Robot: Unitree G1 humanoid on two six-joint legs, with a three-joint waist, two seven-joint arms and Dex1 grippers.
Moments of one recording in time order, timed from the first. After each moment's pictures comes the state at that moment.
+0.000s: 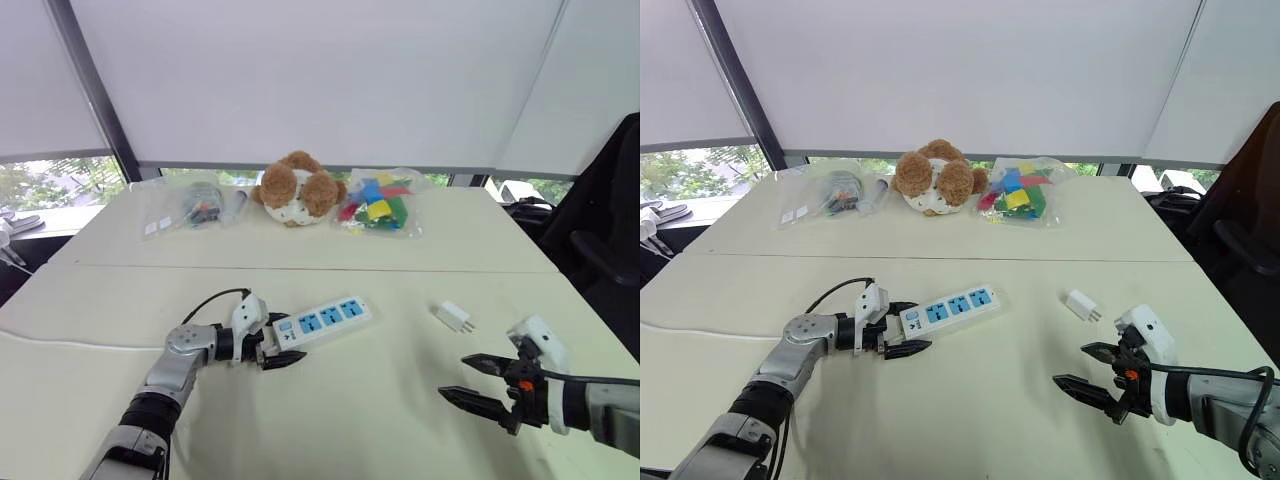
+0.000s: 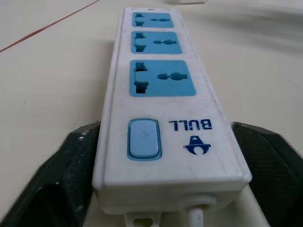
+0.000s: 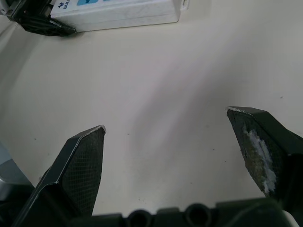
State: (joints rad) left arm -0.55 0.42 -0.13 0.56 -0.22 -0.09 -1.16; right arm 0.18 -0.91 -0.44 -0.61 0.77 0.96 0.74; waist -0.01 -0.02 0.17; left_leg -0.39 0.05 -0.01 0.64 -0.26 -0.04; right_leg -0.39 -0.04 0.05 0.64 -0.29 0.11
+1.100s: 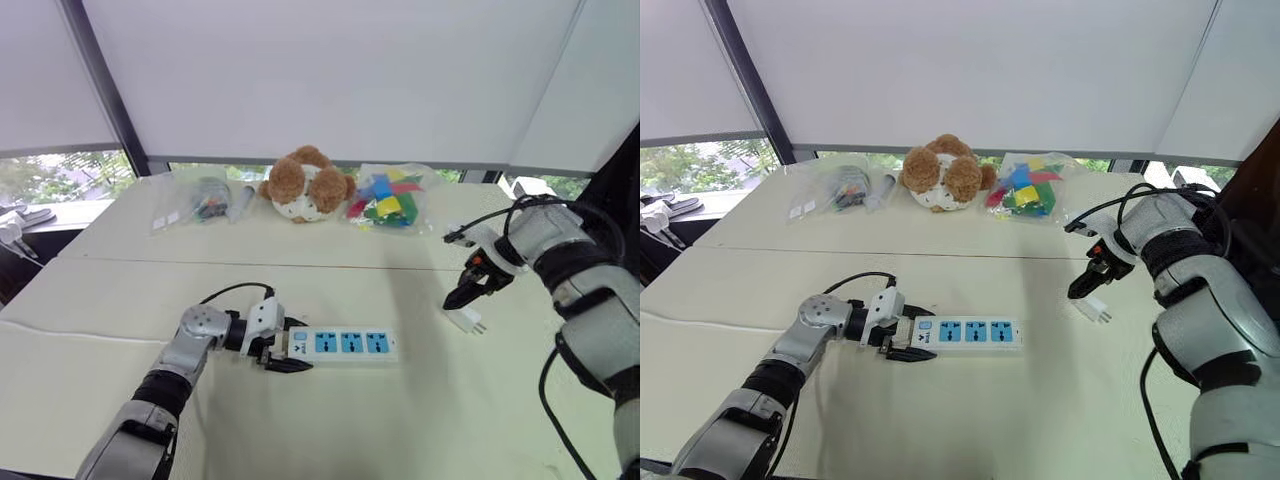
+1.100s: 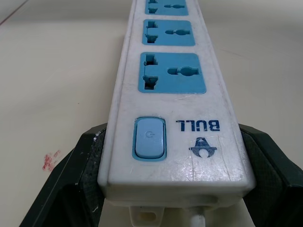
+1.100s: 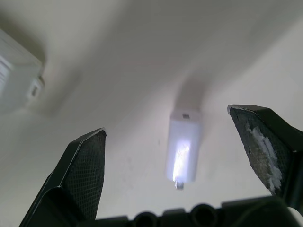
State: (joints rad) left arm -0.63 0.43 -0.22 0.58 -0.12 -0.21 -1.34; right arm -1.38 -0.77 0.73 1.13 -0.14 0.60 1.50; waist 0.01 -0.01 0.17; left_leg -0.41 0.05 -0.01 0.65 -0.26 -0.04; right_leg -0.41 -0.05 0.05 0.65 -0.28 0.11
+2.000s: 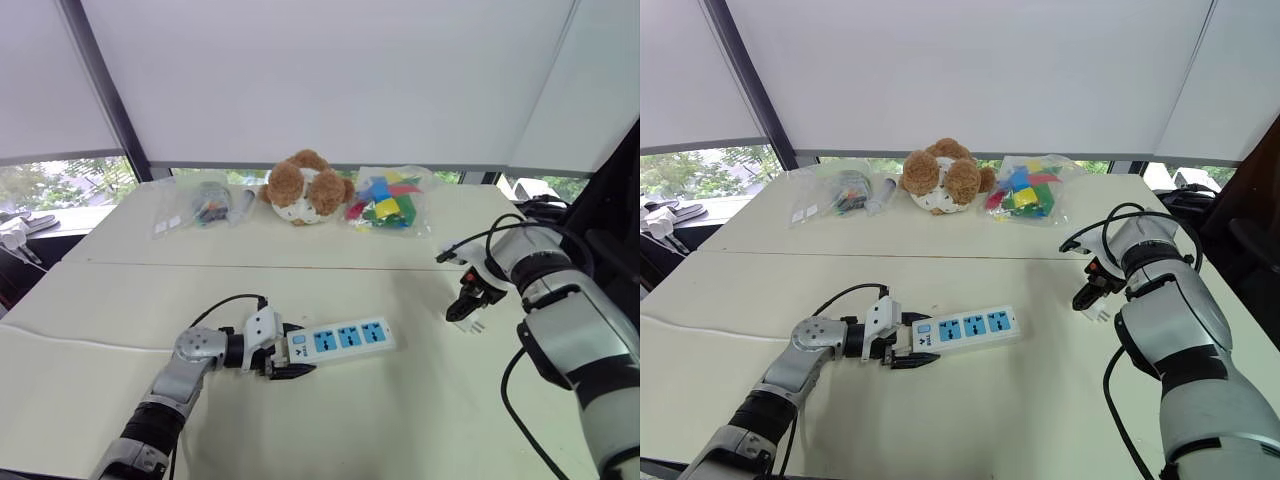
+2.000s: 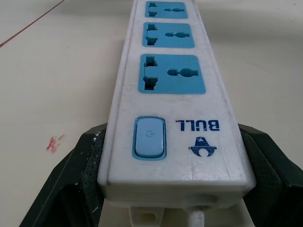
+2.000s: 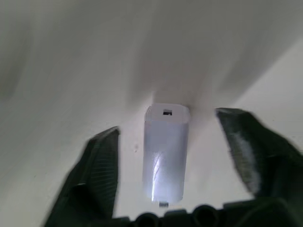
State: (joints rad) left arm -0.47 0.41 -0.18 0.37 -0.12 -0.10 -1.18; right arm -1.35 -0.63 0.52 1.36 -0.36 0.47 1.34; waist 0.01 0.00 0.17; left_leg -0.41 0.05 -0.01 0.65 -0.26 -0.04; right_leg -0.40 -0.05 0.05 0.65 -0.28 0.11
